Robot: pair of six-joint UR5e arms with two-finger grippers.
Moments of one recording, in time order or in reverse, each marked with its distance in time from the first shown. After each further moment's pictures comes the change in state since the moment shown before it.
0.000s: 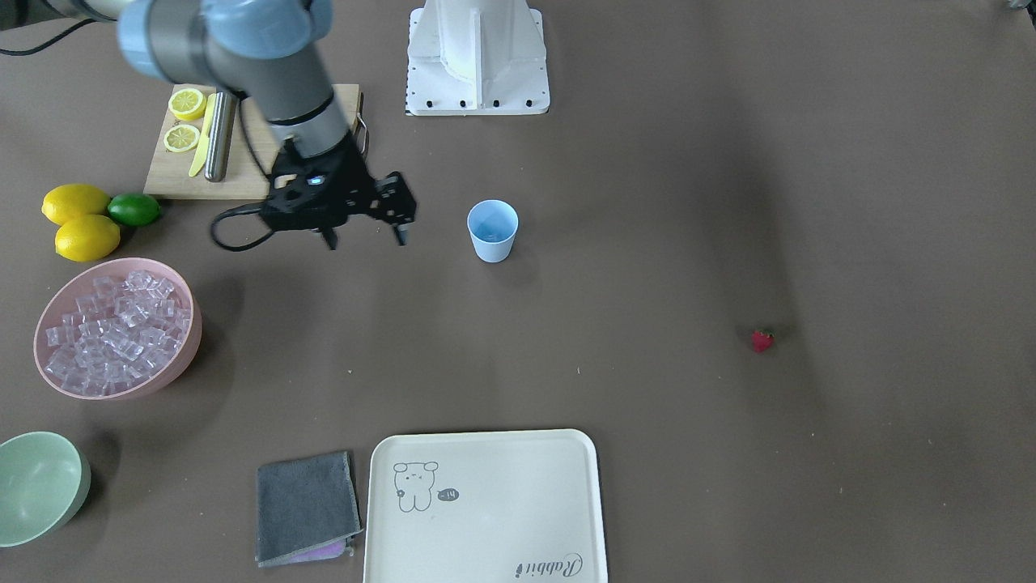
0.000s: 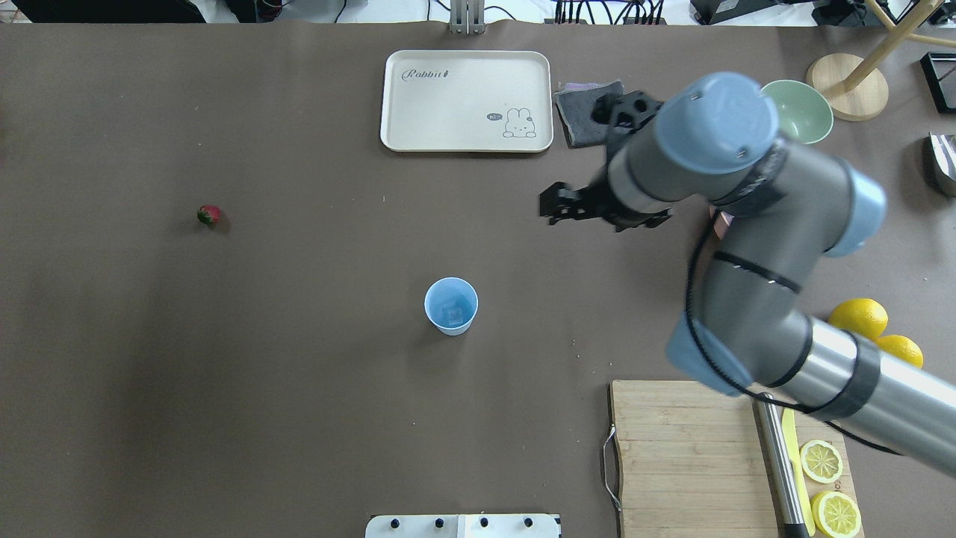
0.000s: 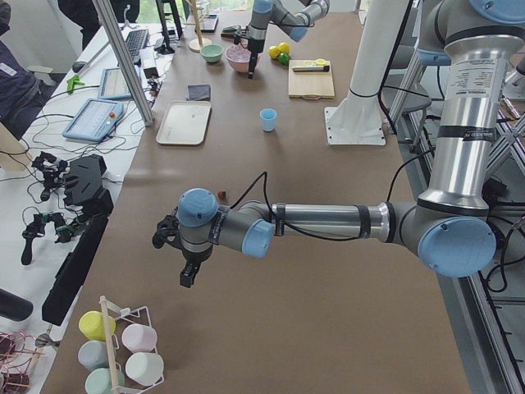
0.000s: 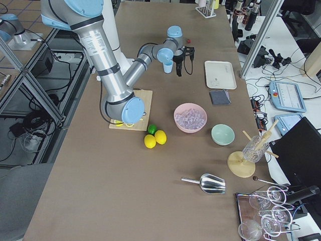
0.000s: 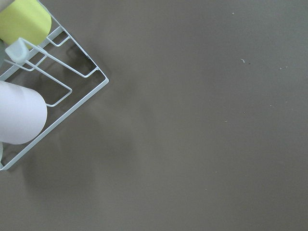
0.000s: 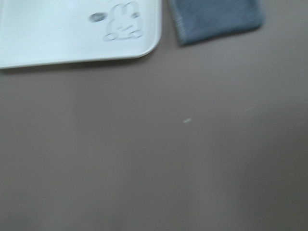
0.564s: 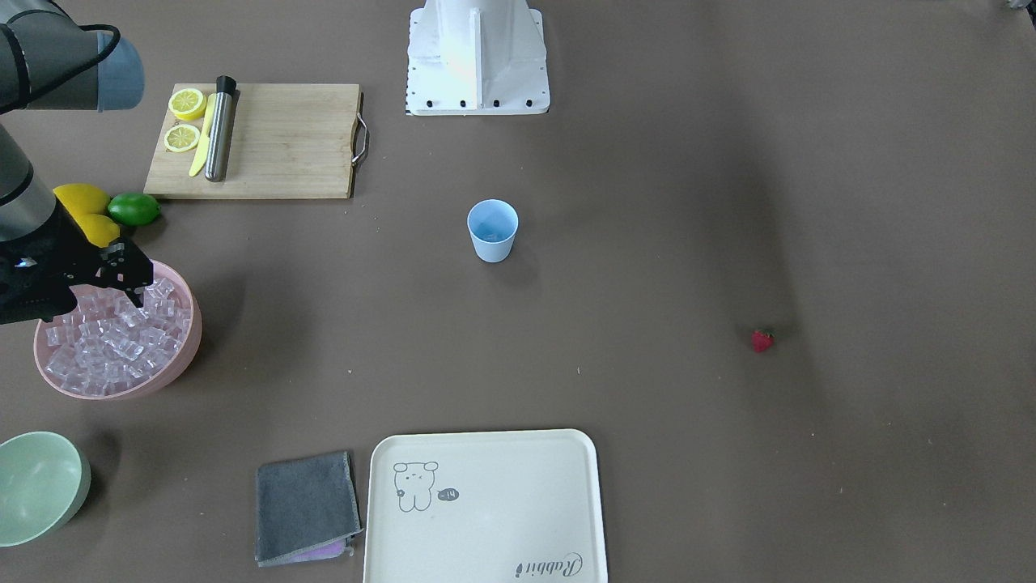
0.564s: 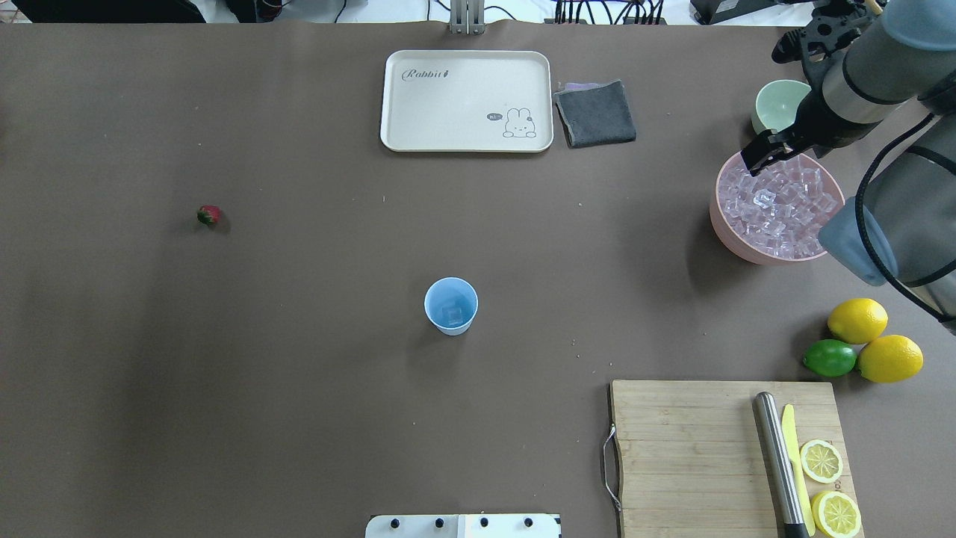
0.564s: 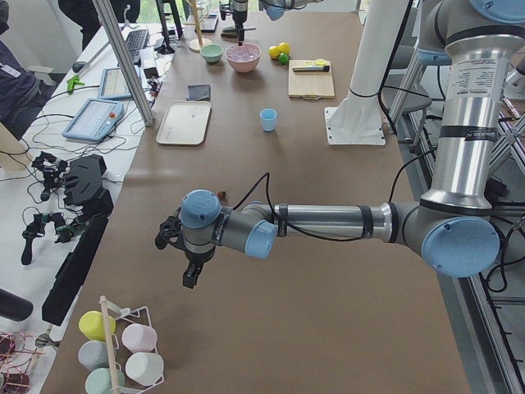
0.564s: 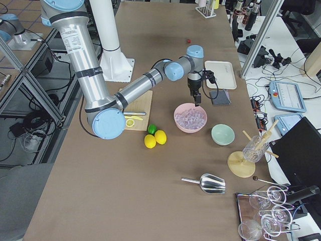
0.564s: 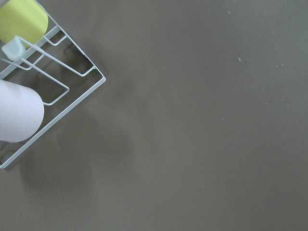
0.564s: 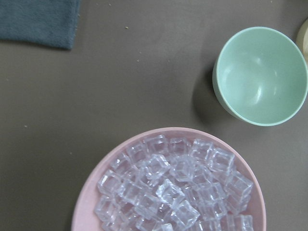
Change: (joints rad) left arm 0.001 0.012 -0.005 -0.001 -0.005 0.001; right arm 0.265 -0.112 -0.083 -0.162 0.074 -0.585
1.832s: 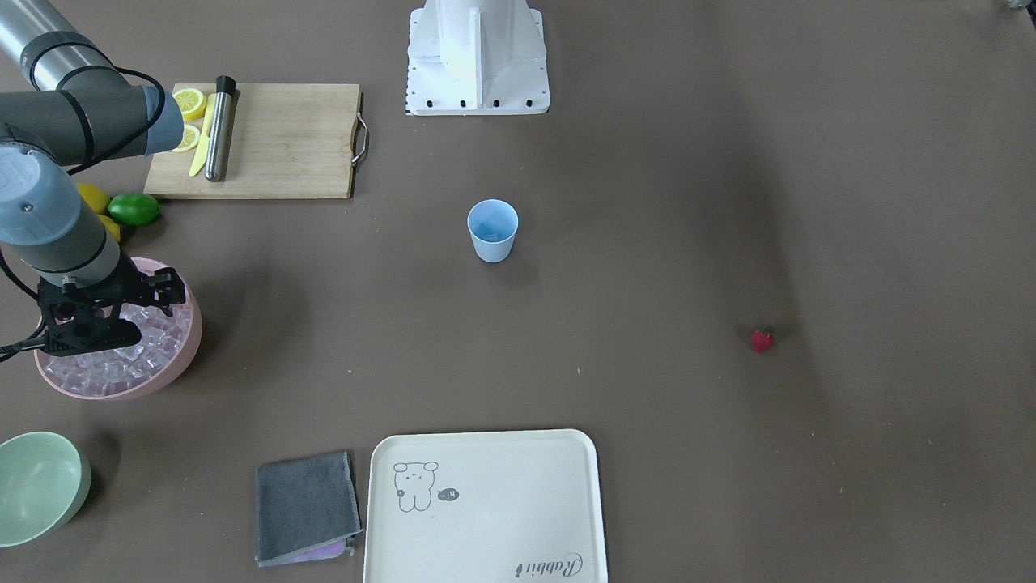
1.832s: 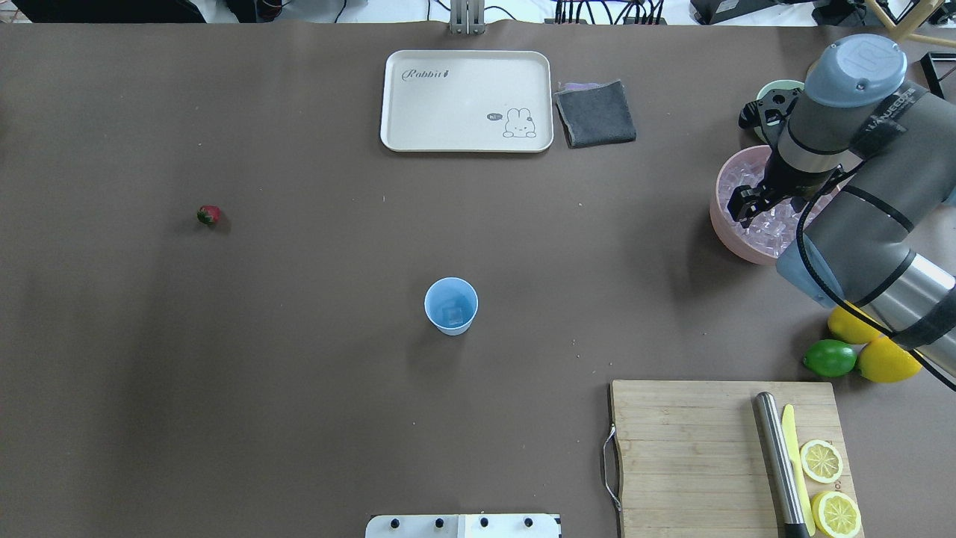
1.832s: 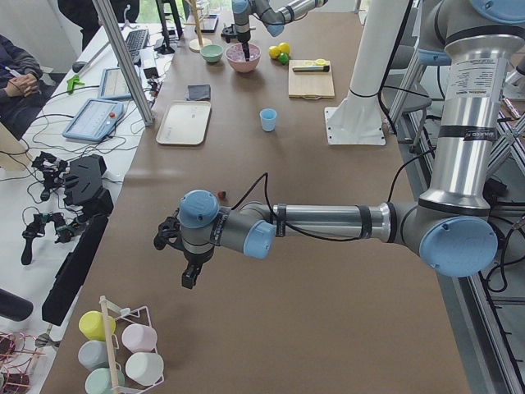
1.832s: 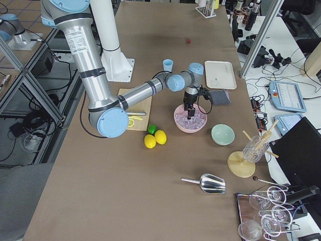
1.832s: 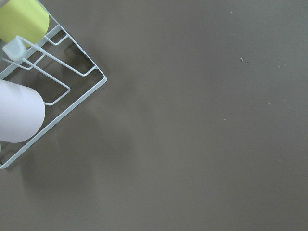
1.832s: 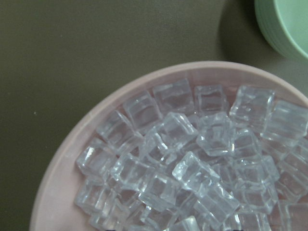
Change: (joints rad) left arm 0.002 -0.008 0.009 0.003 0.003 -0.001; right arm -0.107 0.007 -0.130 -0.002 -0.003 0.035
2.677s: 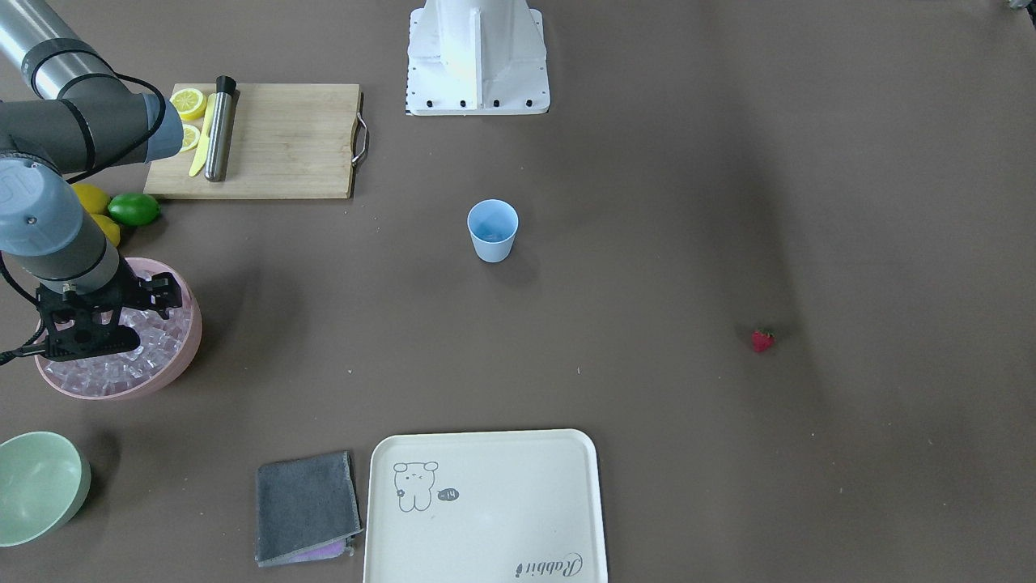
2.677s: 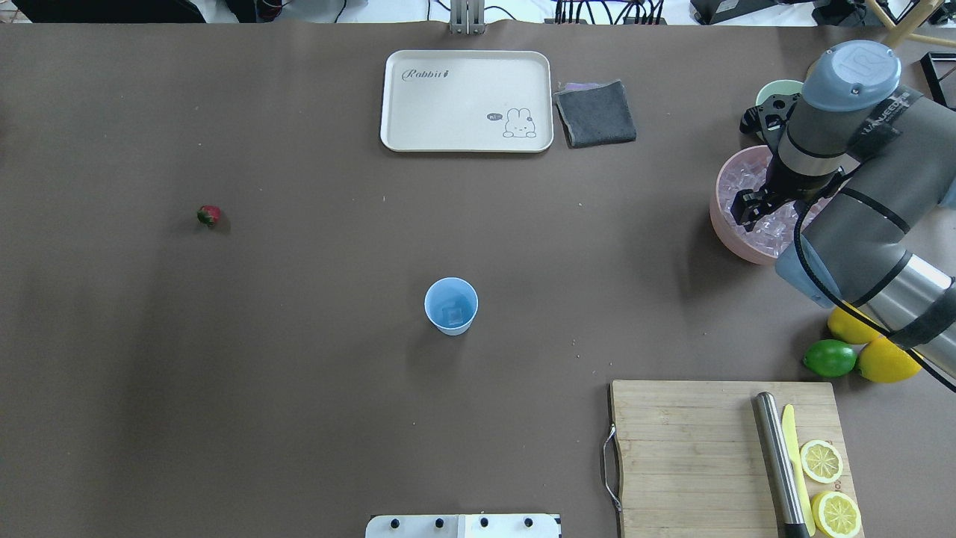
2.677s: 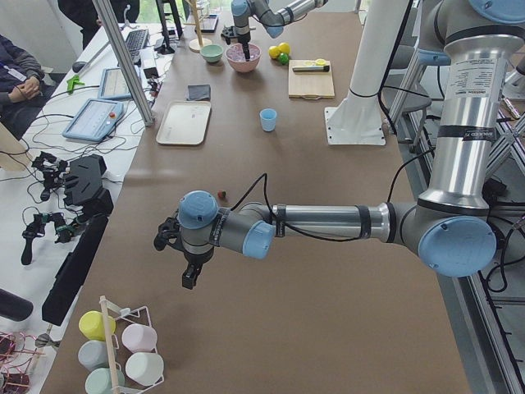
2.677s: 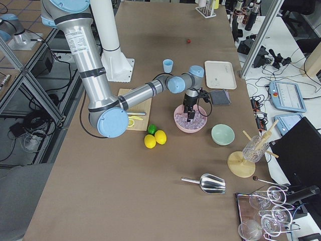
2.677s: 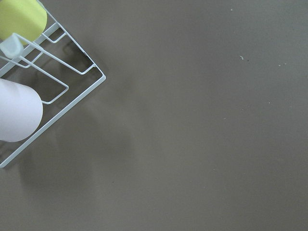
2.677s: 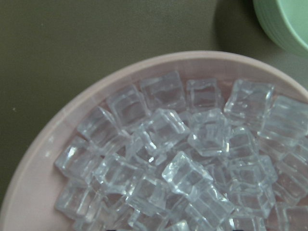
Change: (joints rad) left arm 0.003 -0.003 0.006 0.001 0.000 -0.001; right arm -0.002 0.000 -0.026 0.000 -0.005 -0.009
